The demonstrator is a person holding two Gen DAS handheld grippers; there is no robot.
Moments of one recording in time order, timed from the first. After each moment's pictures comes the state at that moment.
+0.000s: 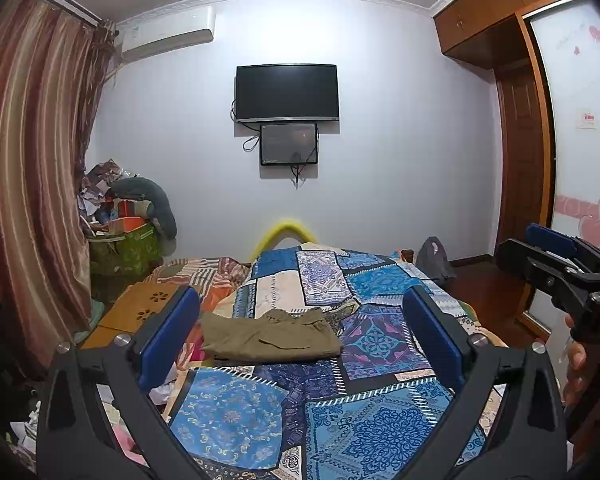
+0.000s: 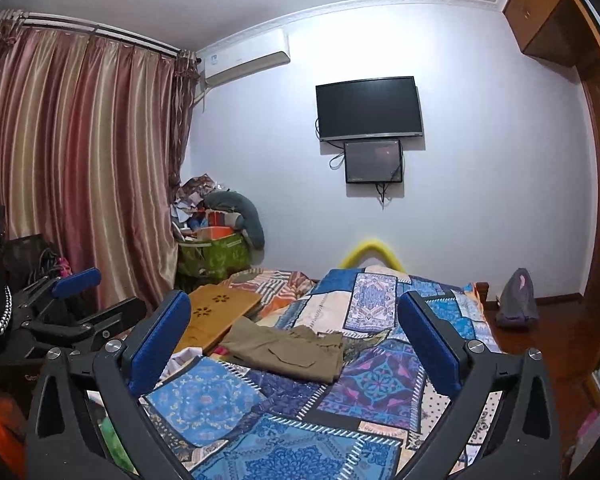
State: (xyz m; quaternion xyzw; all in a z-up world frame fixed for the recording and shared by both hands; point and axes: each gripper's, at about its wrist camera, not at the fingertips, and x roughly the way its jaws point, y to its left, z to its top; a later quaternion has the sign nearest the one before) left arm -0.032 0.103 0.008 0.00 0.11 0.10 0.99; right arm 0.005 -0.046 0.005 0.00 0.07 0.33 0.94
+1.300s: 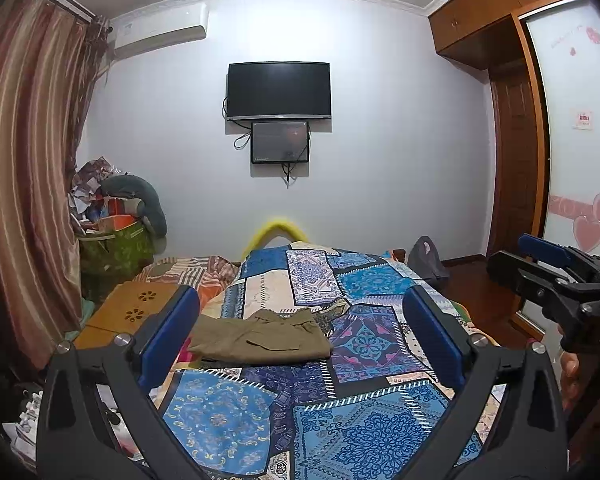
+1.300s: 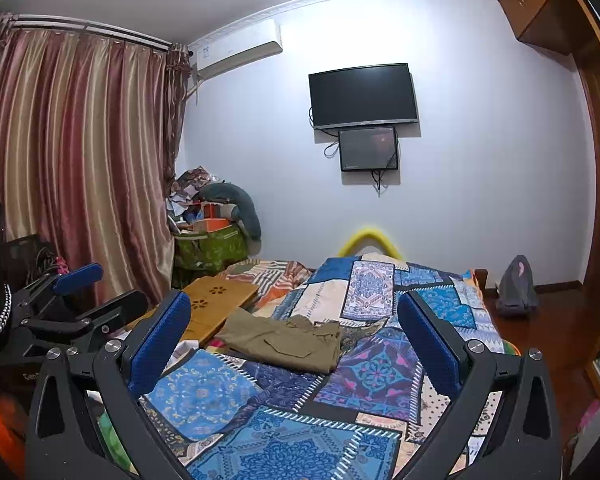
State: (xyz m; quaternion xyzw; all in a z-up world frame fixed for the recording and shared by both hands) left arm -0.017 0.104 -0.004 0.00 0.11 0.08 0.99; right arm 0.010 -0.046 0.004 0.00 0.10 0.33 0.94
